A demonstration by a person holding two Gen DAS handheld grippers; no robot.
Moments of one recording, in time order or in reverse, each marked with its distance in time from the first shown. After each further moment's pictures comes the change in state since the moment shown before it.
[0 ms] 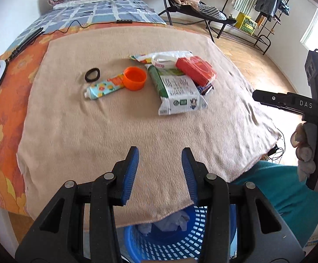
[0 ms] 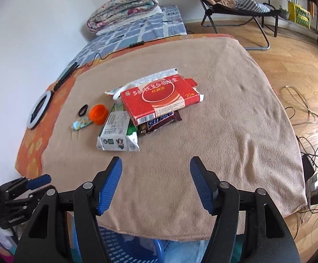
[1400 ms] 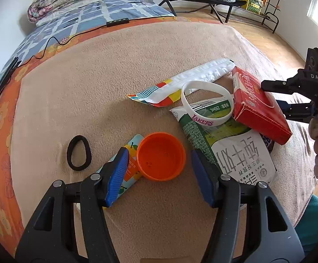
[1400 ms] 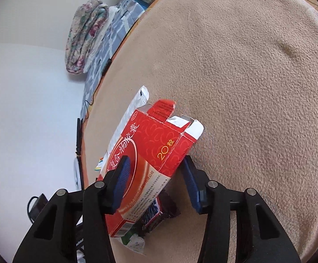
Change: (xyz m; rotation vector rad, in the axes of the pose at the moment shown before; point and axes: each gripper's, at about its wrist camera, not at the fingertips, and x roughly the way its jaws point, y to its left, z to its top) left arm 0.140 0.025 0.114 0.161 0.066 0.119; right arm 0.147 -0.103 0.081 0.549 0.089 0.376
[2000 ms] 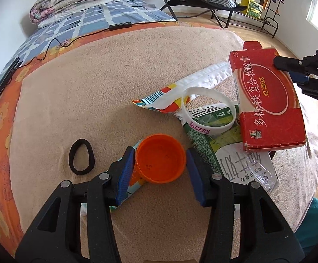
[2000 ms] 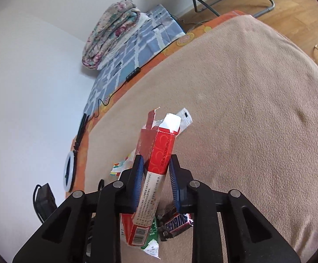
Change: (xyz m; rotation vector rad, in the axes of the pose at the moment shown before) left arm 0.000 0.009 -0.001 -0.021 -0.040 -0.013; right arm -0.019 0.079 -0.004 -0.278 -0.107 -0.063
